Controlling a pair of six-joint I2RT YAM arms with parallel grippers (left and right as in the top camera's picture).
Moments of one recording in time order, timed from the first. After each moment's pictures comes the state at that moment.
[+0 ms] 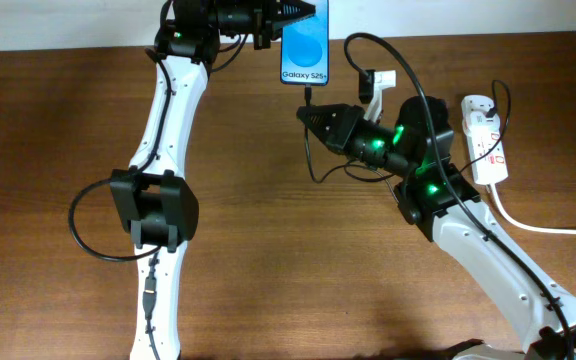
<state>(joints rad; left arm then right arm) -0.19 2.53 2.60 -0.25 1.30 -1.26 0.33 1.44 1.00 0.30 -0.65 1.09</state>
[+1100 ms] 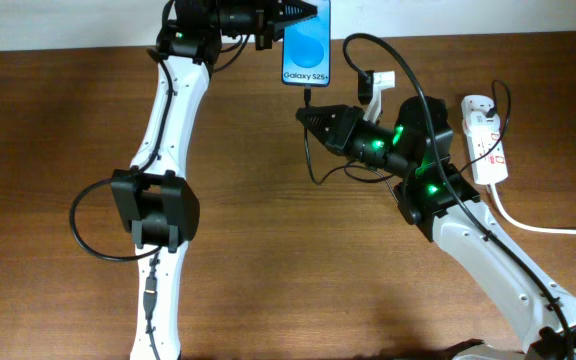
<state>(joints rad) -0.20 2.53 2.60 -0.25 1.30 -1.26 0.34 1.44 1.00 0.29 -0.66 1.09</state>
